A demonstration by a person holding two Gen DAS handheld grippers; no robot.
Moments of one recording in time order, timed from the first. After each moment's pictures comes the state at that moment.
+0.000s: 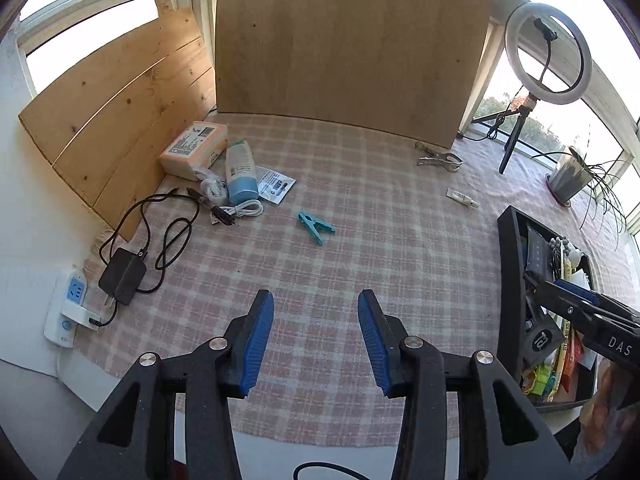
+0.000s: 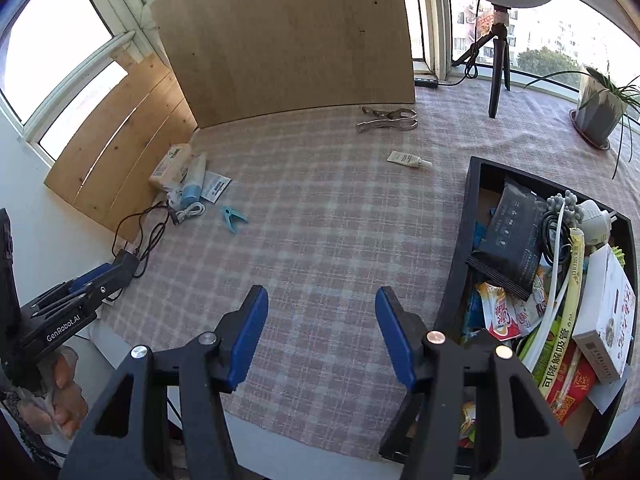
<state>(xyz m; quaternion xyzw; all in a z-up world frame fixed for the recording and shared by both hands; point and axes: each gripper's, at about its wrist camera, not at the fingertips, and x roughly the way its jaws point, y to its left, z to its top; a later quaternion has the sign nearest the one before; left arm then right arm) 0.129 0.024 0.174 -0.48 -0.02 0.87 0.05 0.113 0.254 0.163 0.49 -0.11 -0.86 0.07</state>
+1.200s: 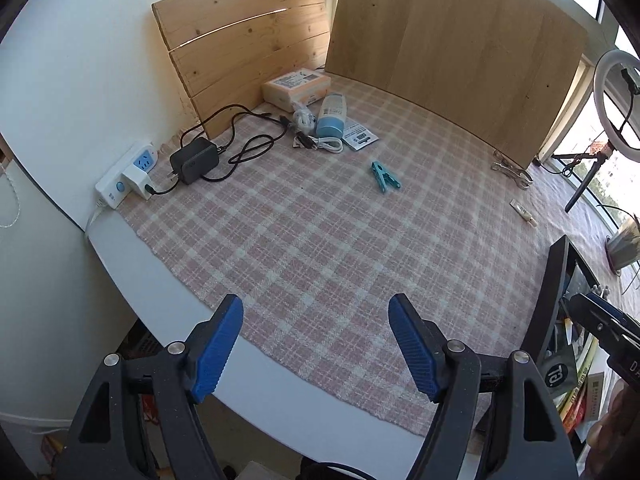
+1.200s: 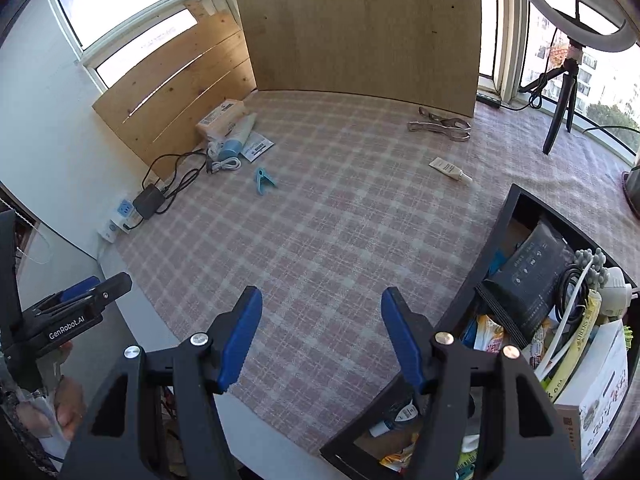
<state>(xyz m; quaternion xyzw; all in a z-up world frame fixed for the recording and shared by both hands) 0.204 0.034 0.147 -0.49 -0.11 0.85 -0.14 0.117 0.273 0.149 0.49 -0.03 -0.85 0.19</state>
